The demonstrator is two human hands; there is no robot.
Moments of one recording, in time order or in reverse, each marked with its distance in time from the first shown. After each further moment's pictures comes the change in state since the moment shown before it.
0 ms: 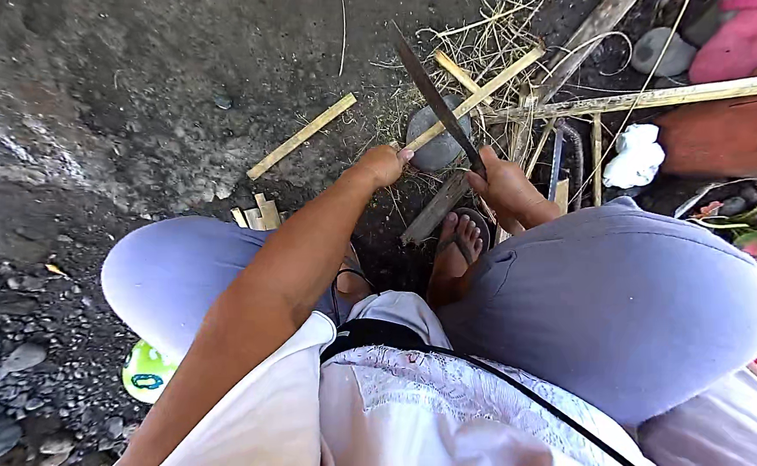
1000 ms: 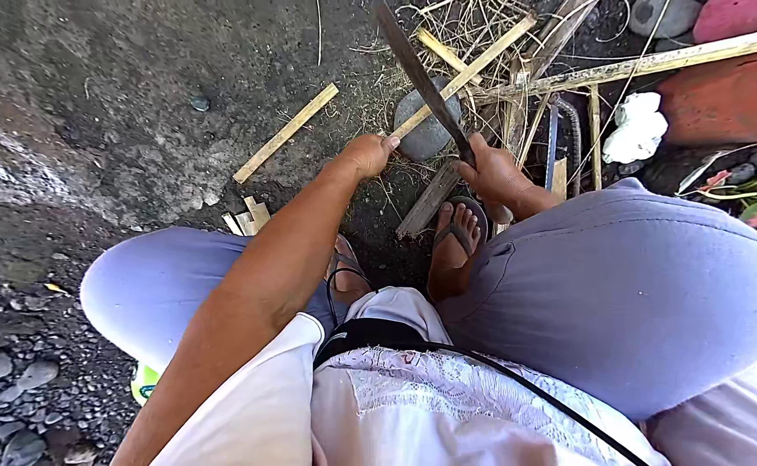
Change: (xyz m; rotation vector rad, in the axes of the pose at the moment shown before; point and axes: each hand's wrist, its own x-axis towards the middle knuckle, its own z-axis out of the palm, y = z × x) left_hand 0.002 0.000 -0.007 0.005 -0.027 0.000; right_hand 0.000 0.008 0.010 0.113 0.001 -0.020
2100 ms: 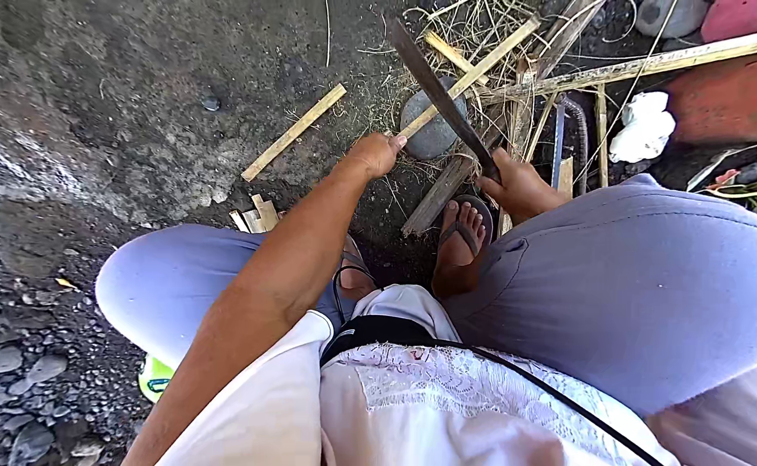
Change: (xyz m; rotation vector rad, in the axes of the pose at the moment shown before) left_hand 0.002 -0.002 0.003 -0.005 0.037 -0.017; right_hand -0.028 0.025 0.003 -0.039 0.038 -0.028
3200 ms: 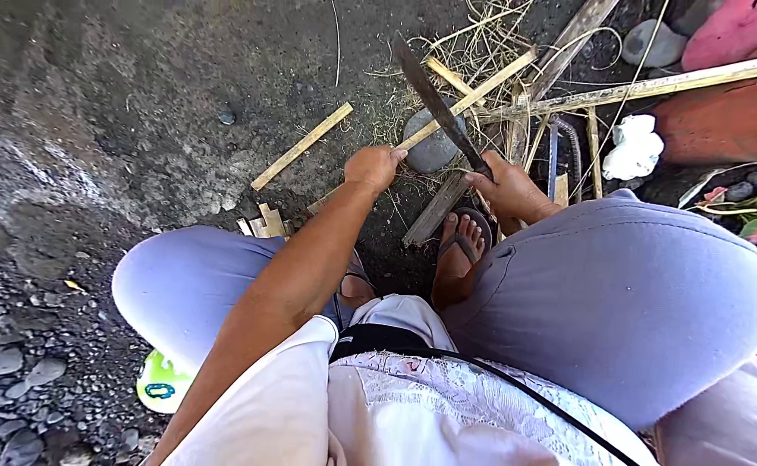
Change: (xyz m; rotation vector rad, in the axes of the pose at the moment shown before) left_hand -0.009 0.000 0.010 0.109 0.239 -0.071; right_hand 0.018 -0.015 -0.011 0.110 -0.013 0.006
